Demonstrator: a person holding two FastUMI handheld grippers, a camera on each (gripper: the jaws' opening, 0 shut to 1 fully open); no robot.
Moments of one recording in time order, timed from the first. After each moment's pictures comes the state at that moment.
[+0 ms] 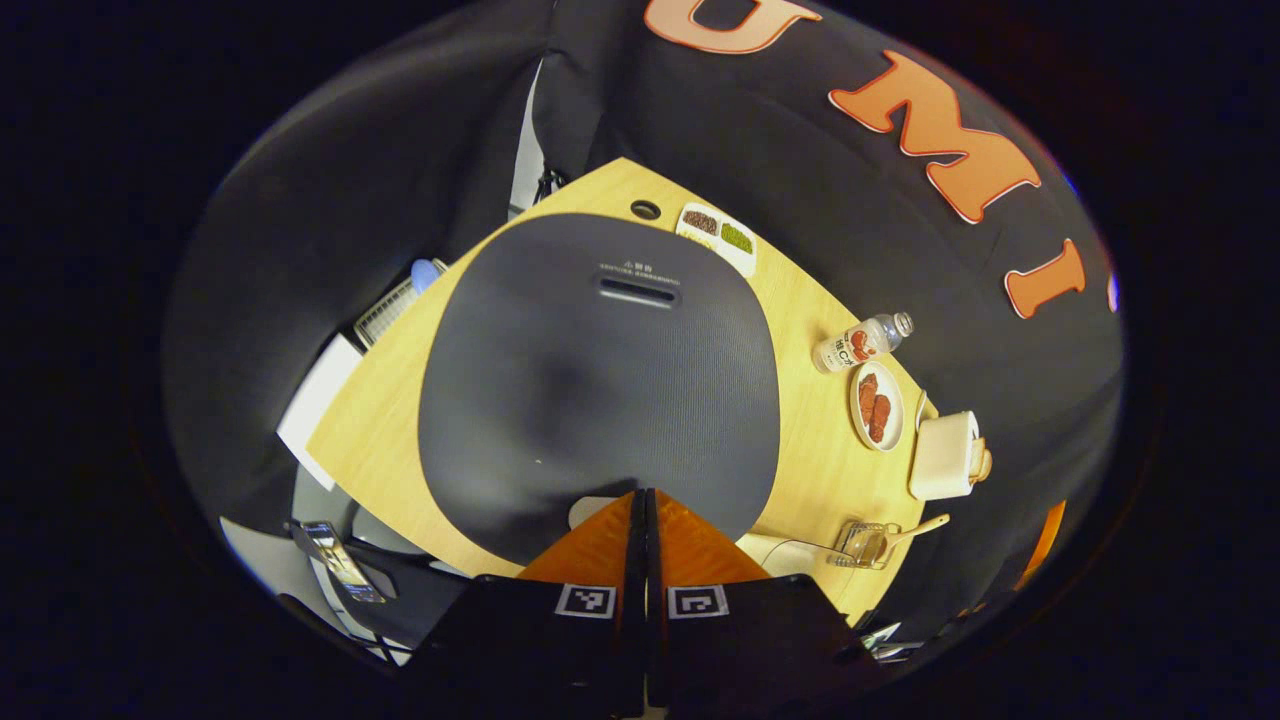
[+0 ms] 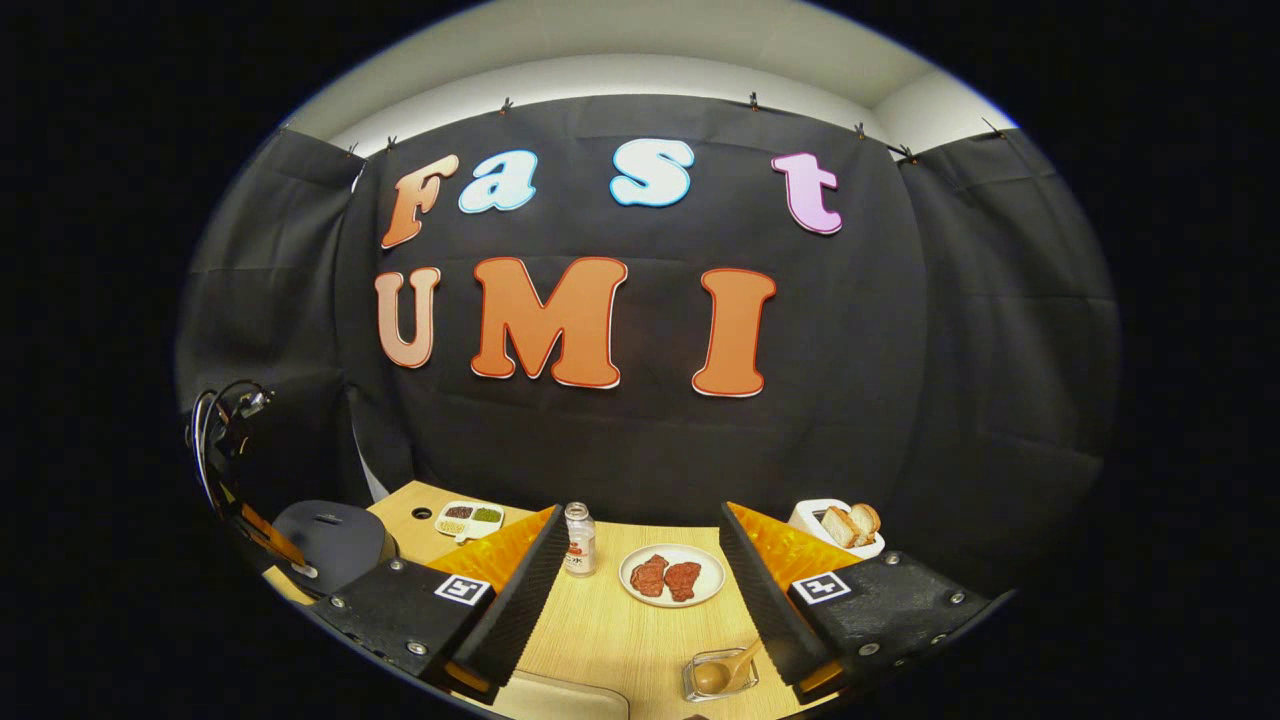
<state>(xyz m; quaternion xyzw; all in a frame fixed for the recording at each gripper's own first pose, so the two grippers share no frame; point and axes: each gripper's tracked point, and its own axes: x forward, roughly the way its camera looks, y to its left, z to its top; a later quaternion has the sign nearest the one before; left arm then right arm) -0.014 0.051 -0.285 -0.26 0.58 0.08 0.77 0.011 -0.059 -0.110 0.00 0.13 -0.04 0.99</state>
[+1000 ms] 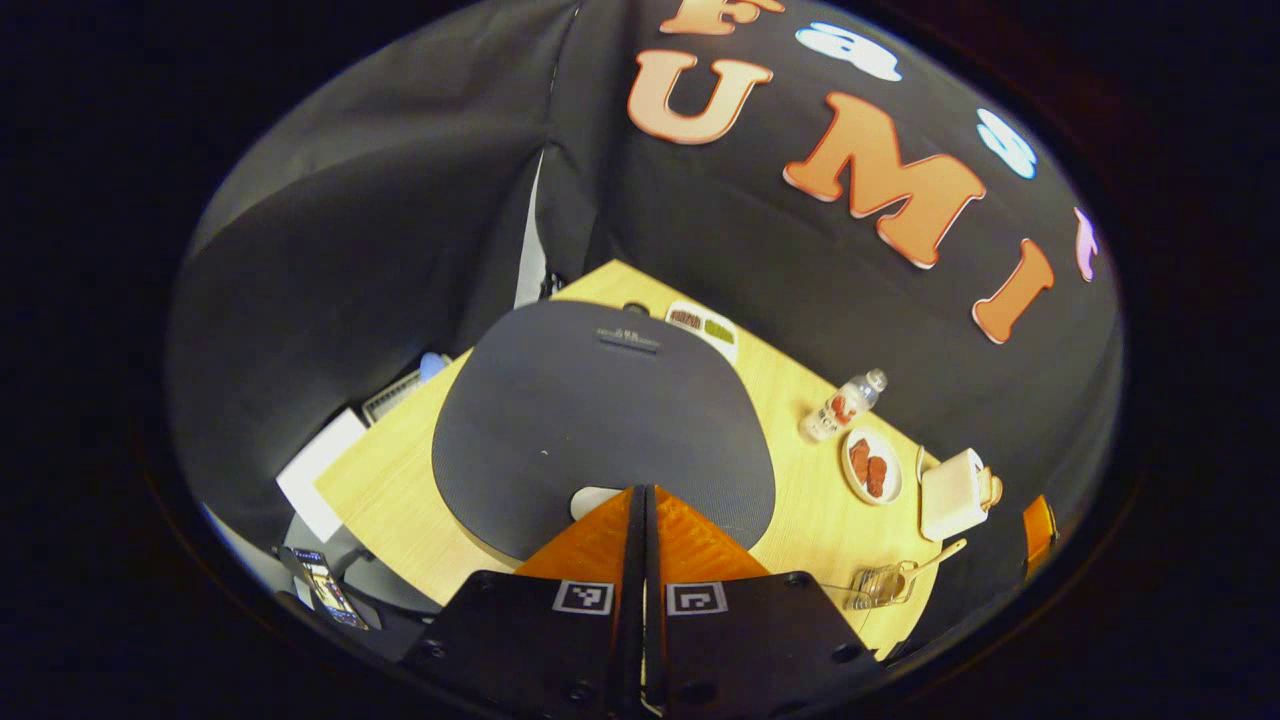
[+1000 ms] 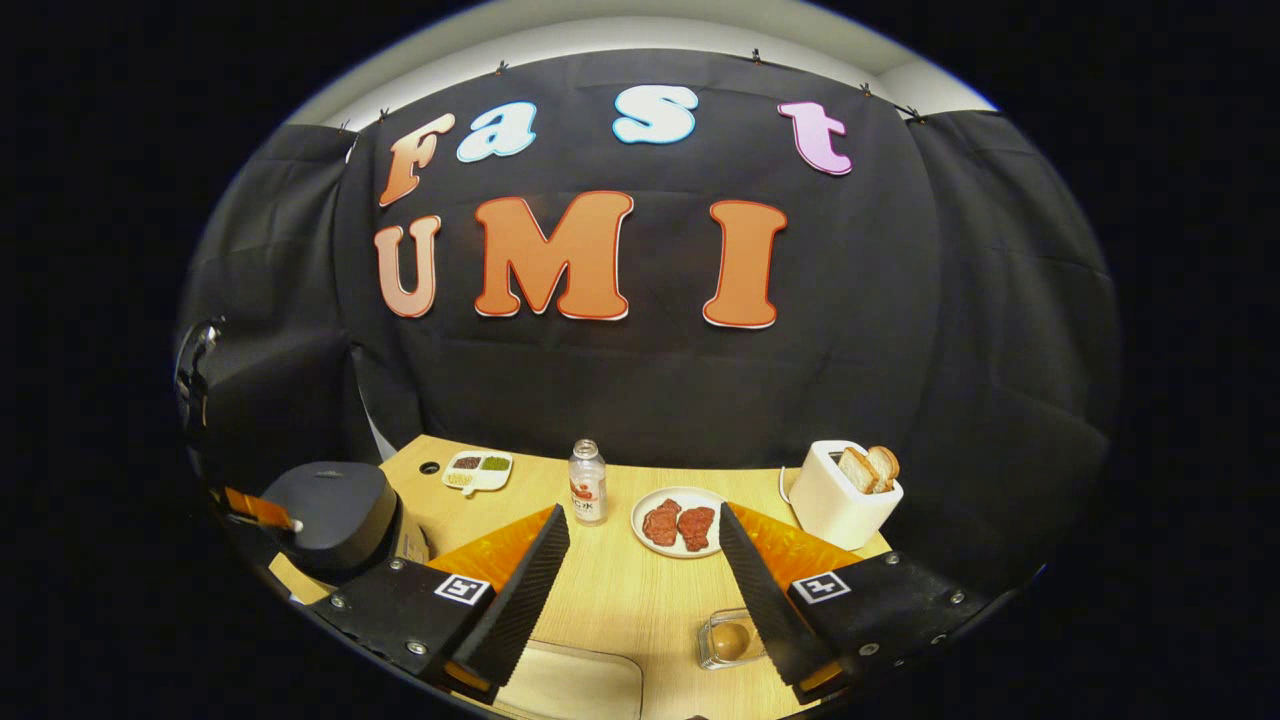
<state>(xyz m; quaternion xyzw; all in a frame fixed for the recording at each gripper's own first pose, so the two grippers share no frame) 0.001 0.048 -0.231 -0.20 0.36 0.11 0.91 -0.007 -0.050 -0.170 0.01 0.21 -0.03 0.98</state>
